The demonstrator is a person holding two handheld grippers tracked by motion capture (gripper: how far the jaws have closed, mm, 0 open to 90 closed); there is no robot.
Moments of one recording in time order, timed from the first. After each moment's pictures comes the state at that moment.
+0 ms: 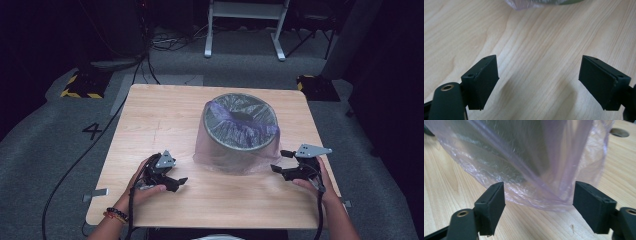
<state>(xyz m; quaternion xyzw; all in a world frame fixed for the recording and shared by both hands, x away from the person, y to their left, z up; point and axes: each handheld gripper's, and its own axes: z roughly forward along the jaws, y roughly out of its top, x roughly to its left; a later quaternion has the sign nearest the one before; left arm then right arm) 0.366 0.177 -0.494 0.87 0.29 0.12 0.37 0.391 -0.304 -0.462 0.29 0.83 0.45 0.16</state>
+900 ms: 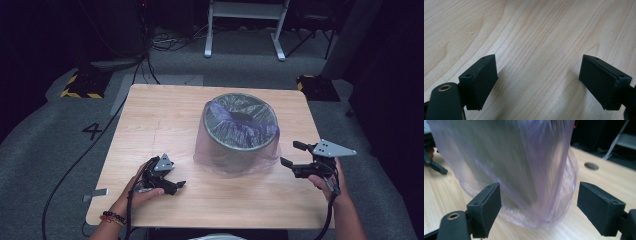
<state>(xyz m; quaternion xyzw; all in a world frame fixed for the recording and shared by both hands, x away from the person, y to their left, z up) 0.363 0.182 -0.504 0.88 0.29 0.12 0.37 0.366 -0.315 -0.409 0.29 0.79 0.50 0.21</state>
